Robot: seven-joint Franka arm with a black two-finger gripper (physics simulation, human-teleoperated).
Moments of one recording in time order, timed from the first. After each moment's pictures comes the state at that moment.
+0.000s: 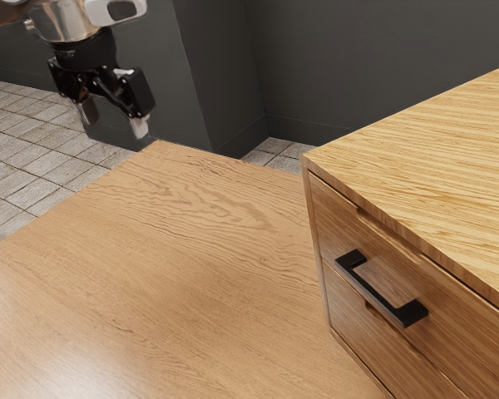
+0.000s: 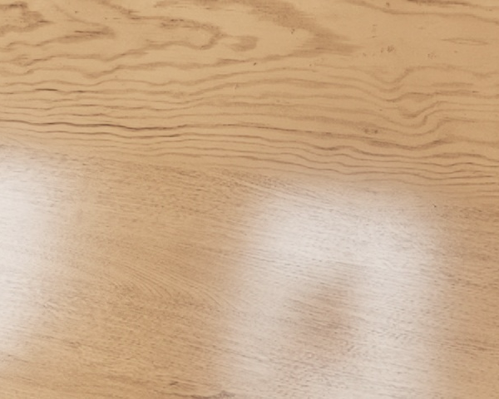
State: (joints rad) arm 0.16 0.04 -0.07 -1.14 0.16 1.32 0.00
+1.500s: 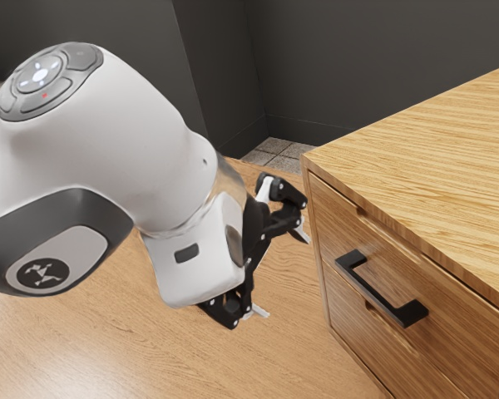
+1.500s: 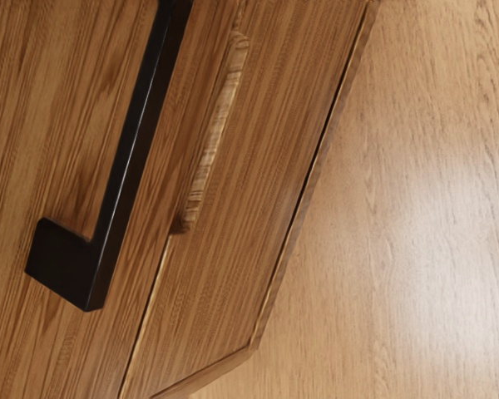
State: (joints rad) arm -0.53 -0.40 0.02 -2.02 0.24 2.06 1.11
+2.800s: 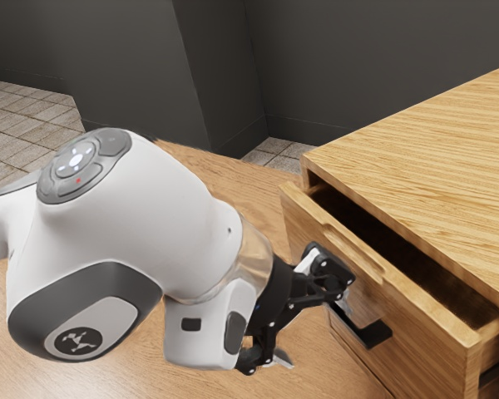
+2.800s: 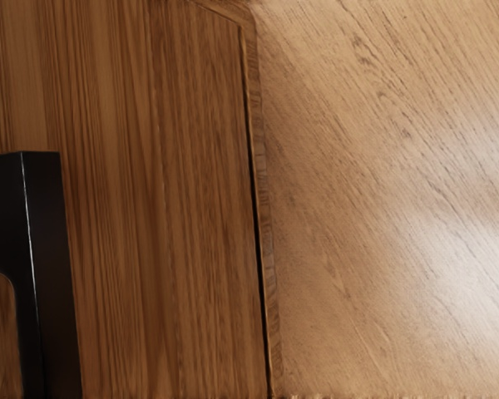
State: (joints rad) arm -0.56 -0.43 0.02 -2.20 0.13 2.25 1.47
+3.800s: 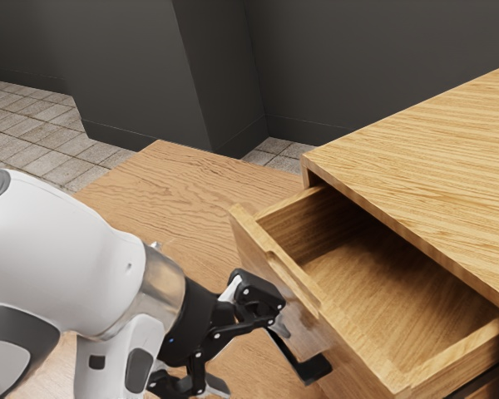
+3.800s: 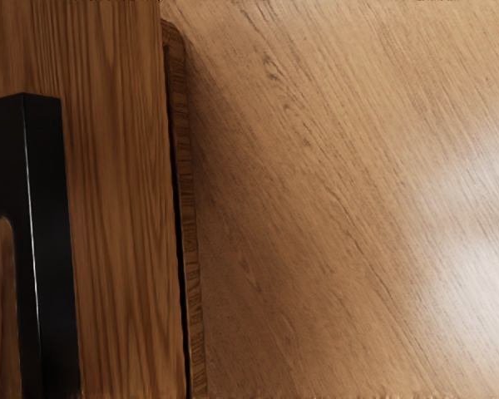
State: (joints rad) arm -0.57 -0.67 0.04 -2.40 0.11 2.24 1.48
